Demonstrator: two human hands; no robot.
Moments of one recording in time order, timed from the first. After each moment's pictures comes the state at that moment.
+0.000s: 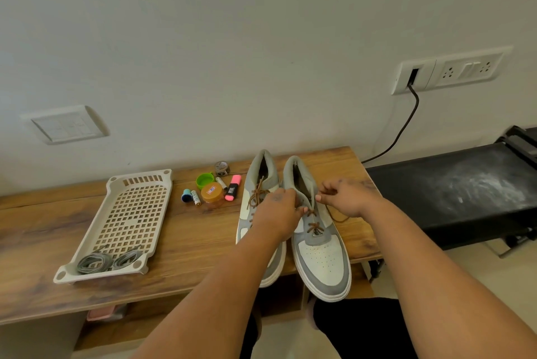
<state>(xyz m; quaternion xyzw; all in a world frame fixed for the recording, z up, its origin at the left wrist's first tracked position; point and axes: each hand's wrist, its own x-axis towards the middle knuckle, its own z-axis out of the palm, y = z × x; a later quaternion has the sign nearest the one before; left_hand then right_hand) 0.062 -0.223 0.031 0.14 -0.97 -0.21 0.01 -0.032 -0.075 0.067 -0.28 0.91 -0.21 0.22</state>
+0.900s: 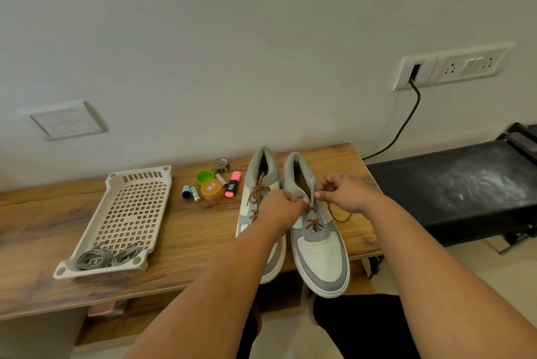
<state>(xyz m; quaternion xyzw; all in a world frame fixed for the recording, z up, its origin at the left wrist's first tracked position) 0.060 -0.215 0.034 0.29 -0.82 -0.50 -0.02 -0.035 -0.076 0.061 -0.26 0.90 -0.27 0.22</state>
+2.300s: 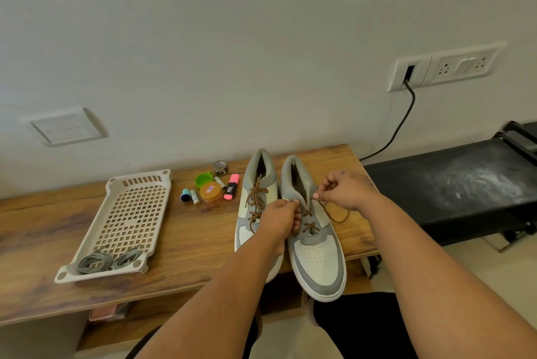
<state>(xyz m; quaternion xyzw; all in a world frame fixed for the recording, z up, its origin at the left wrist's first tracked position) 0.066 -0.204 0.014 0.35 -0.59 -0.73 0.01 -0.032 -0.073 0.065 -0.21 0.90 -0.32 0.21</state>
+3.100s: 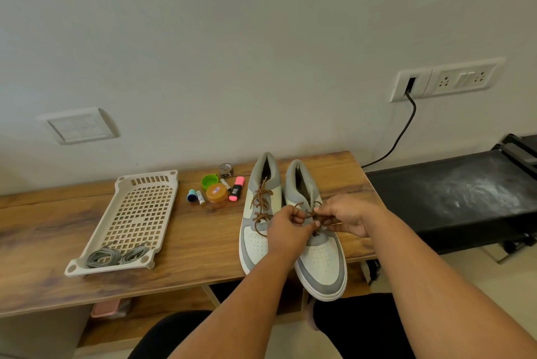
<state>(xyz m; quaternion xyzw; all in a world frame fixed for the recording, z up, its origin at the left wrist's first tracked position) 0.087 -0.185 0.001 0.28 -0.77 -0.56 0.13 -0.023 -0.076 0.035 -0.07 0.75 -0.49 0.44</state>
